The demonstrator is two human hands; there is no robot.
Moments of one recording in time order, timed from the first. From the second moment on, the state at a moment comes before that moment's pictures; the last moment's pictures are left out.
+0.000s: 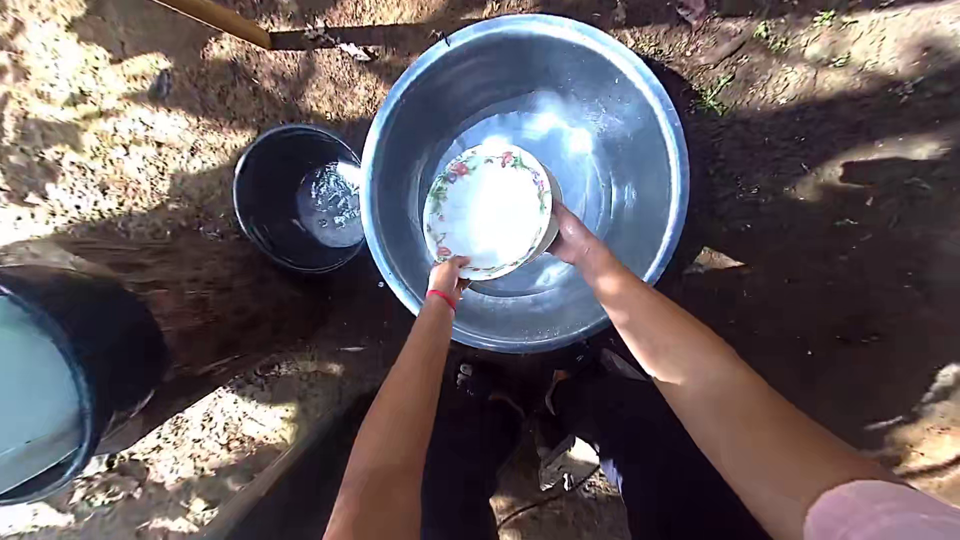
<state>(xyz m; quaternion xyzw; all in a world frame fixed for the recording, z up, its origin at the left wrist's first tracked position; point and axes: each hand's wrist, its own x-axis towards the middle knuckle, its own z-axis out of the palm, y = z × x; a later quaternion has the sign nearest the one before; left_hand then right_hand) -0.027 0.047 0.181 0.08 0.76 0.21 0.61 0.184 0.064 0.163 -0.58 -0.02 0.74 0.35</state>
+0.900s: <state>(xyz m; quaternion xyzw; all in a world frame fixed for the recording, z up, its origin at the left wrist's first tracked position) -0.004 0.123 0.004 0.36 0.76 0.16 0.52 0.344 0.109 0.116 -0.78 -0.25 0.37 0.44</state>
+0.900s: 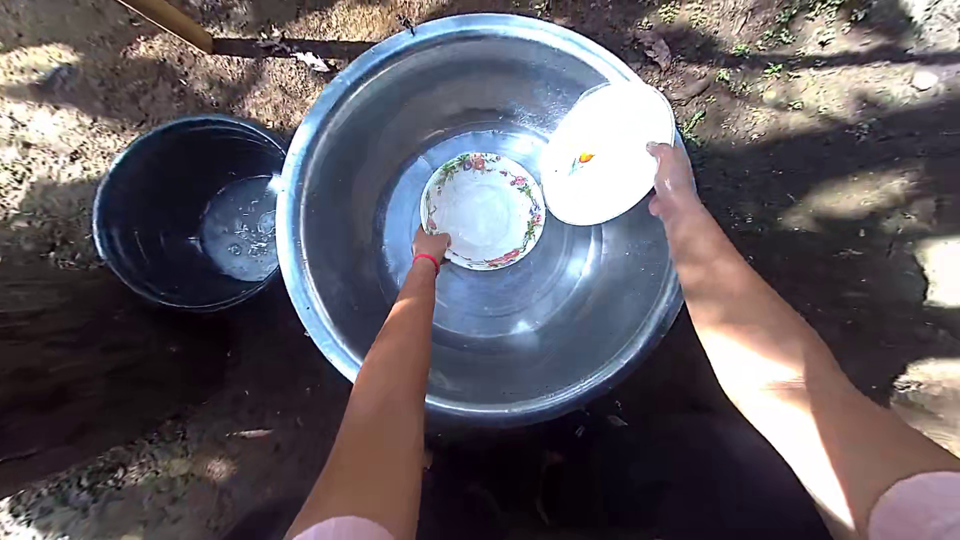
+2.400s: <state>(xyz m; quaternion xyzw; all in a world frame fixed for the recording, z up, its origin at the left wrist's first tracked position) 0.059 -0.012 -0.023 0.78 0.56 -0.07 0.28 0.284 0.047 0.019 -0.66 -0.32 0.64 0.20</state>
